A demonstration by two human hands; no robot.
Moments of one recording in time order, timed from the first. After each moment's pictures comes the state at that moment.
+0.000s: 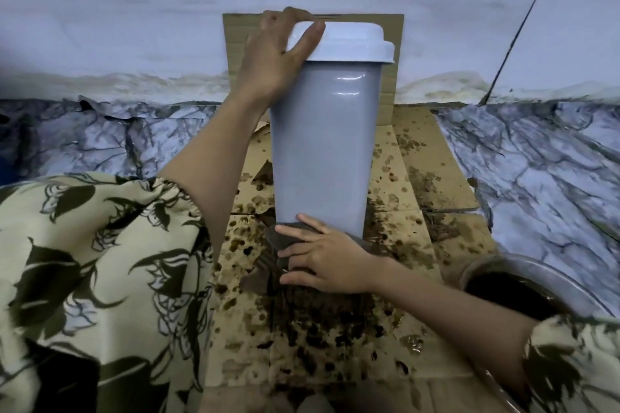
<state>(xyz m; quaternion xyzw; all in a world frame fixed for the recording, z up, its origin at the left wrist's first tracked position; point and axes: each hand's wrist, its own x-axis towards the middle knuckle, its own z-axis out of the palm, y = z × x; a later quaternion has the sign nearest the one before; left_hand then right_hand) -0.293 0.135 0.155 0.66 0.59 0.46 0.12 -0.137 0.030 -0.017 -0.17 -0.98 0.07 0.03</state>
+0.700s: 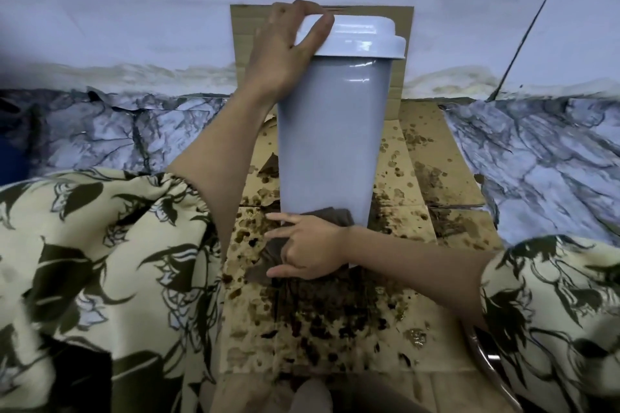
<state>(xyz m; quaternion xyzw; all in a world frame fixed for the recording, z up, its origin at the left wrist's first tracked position) -0.298 0.135 0.149 0.66 0.58 0.47 0.12 -0.179 0.045 -0.006 -0.06 -0.99 0.01 -0.15</state>
